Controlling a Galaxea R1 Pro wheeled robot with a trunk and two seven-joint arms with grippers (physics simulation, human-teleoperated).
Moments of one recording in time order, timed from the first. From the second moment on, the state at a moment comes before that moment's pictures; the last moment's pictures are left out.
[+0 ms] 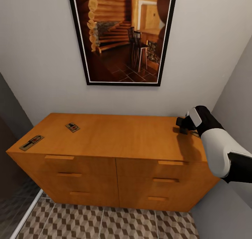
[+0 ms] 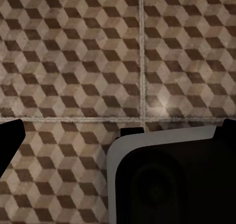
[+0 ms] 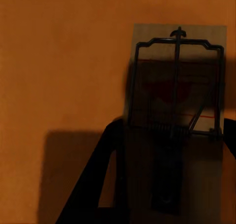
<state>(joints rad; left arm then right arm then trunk) -0.03 0.08 0.11 0.03 -0.13 -0.79 -0.03 -1.35 -0.13 -0.23 -0.46 -0.19 0.93 -0.24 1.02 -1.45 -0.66</state>
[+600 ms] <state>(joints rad) -0.03 0.07 0.11 0.03 -0.13 -0.79 -0.03 -1.35 -0.13 -0.22 -0.46 -0.19 0.92 -0.24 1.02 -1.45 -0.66</state>
